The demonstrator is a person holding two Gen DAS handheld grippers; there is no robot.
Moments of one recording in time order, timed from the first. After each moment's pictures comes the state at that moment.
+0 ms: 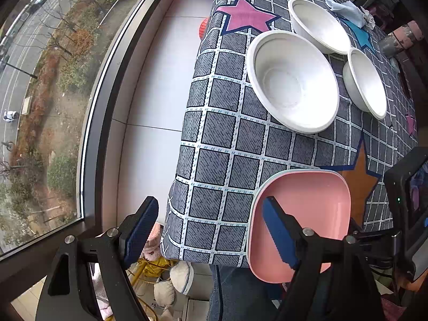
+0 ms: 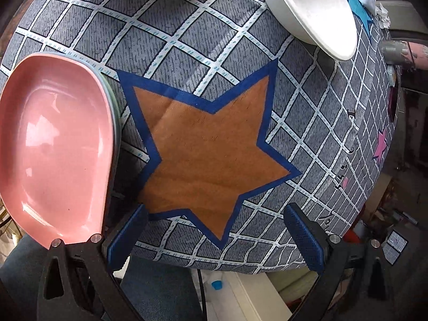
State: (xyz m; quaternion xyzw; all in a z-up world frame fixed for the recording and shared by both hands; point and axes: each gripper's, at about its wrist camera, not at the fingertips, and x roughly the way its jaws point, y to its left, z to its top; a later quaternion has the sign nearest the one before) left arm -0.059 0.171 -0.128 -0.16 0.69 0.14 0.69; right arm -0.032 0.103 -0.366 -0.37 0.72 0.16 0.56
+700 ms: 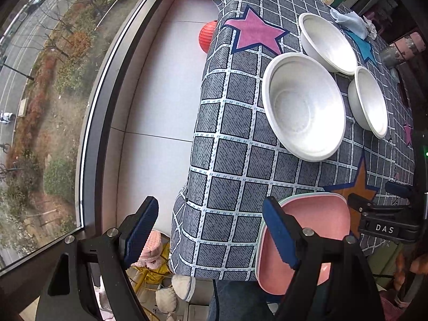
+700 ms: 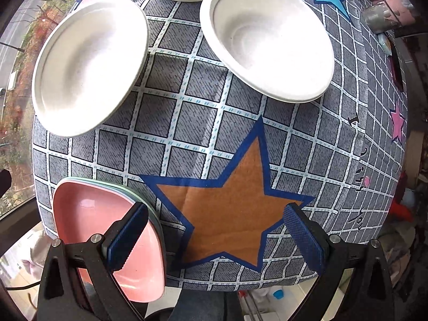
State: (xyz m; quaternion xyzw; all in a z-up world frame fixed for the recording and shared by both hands) left arm -0.044 0.202 -0.125 -0.17 0.68 0.13 0.70; right arm 0.028 0.098 -0.350 -0.21 0.74 0.15 0.62
